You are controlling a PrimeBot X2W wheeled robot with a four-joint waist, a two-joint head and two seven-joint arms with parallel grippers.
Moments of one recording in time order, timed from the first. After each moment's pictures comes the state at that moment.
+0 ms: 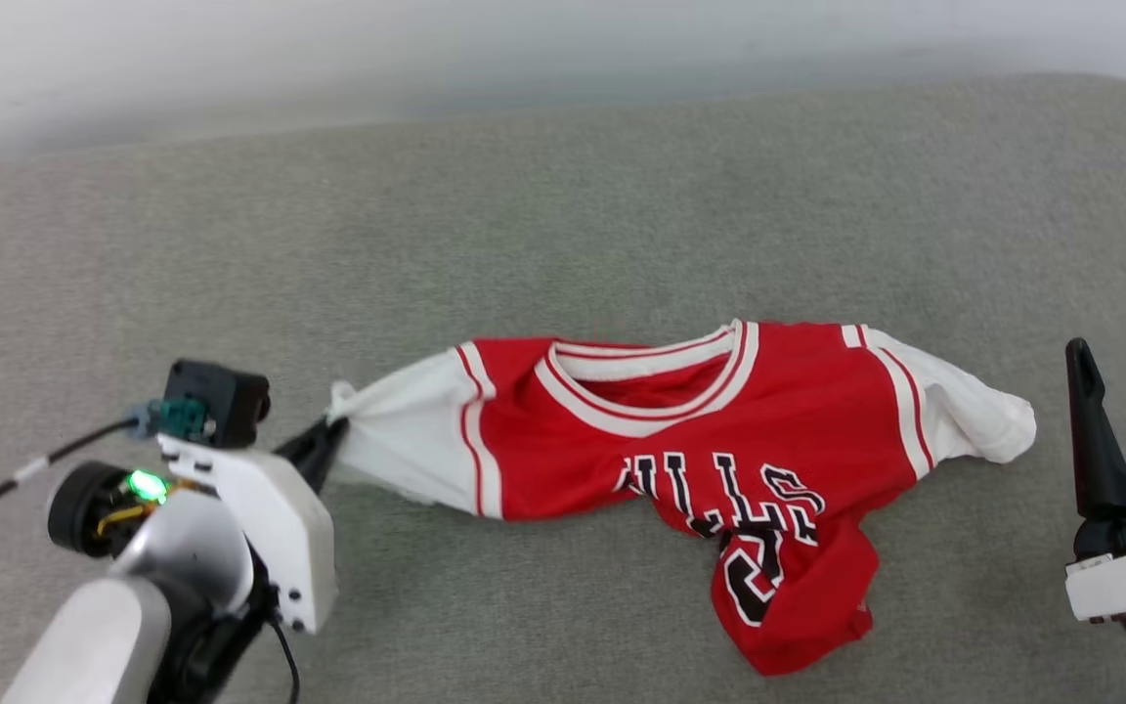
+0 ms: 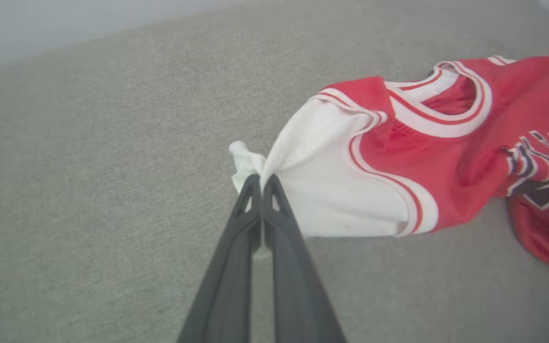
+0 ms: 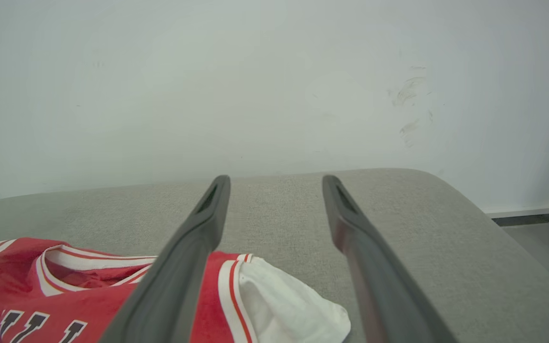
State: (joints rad) left arm -0.25 0.48 -0.28 -0.10 -0.53 0.00 0.50; right arm -0.06 -0.25 -0.09 -0.12 0.36 0.13 -0.09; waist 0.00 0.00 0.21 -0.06
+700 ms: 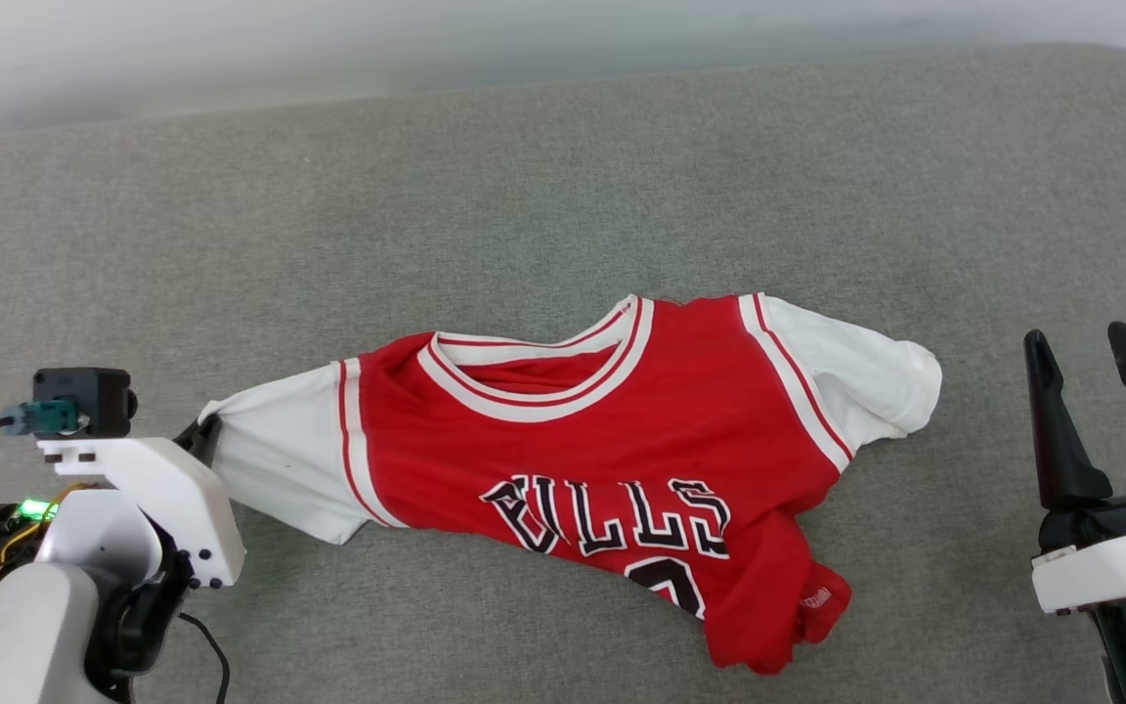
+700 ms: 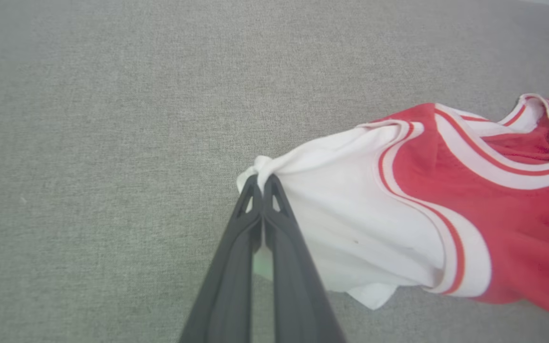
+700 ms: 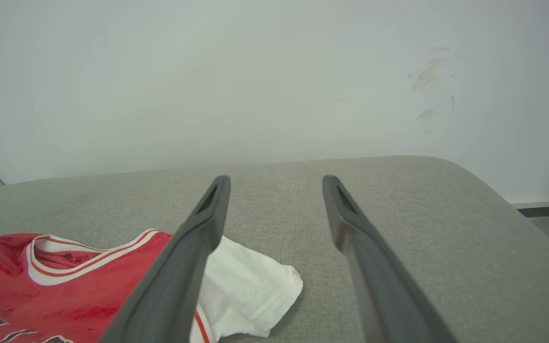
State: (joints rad) left arm -0.23 0.48 -0.15 0.06 -0.58 0.11 0.42; right arm -0.07 -0.23 -0.06 -0.14 0.35 0.13 -0.06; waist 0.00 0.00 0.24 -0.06
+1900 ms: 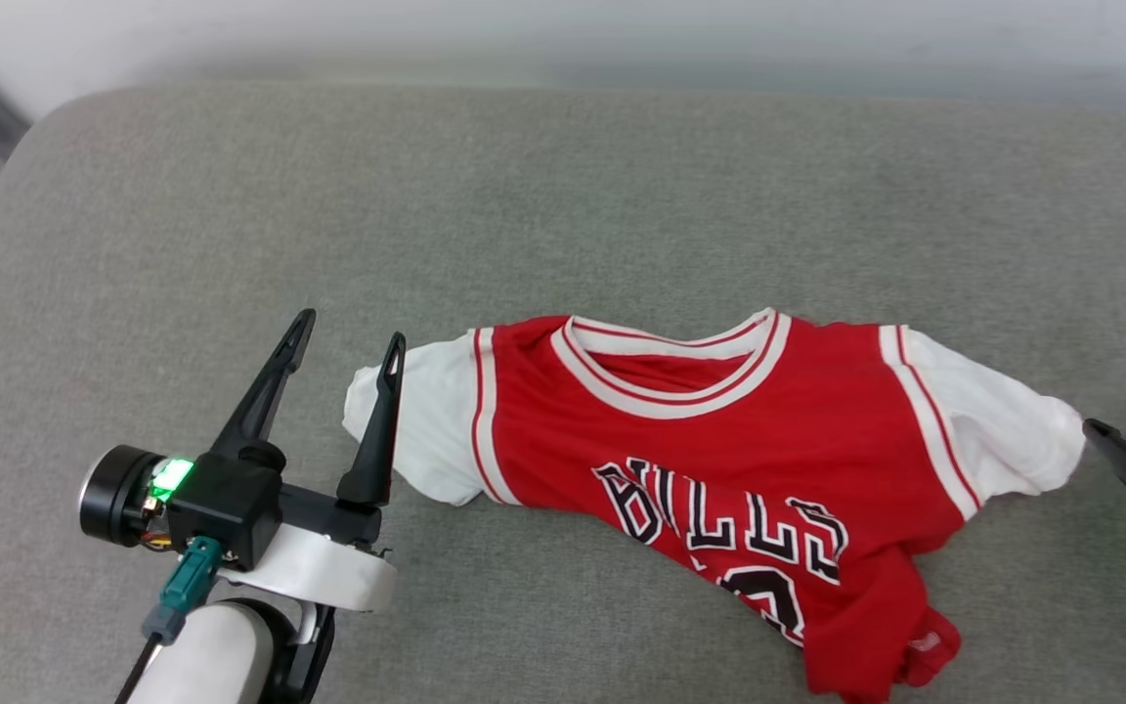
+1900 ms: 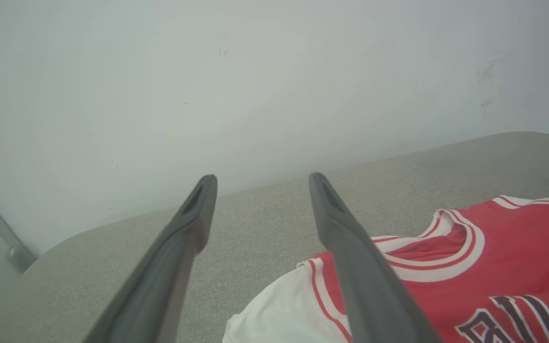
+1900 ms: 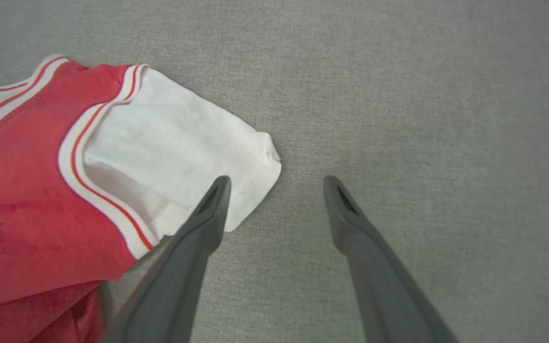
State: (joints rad) left arm -0.20 0.36 -0.32 -0.06 -0.26 0.08 -0.26; right arm -0.26 -0.43 -0.13 0.10 0.47 0.13 0.80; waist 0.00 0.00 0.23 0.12
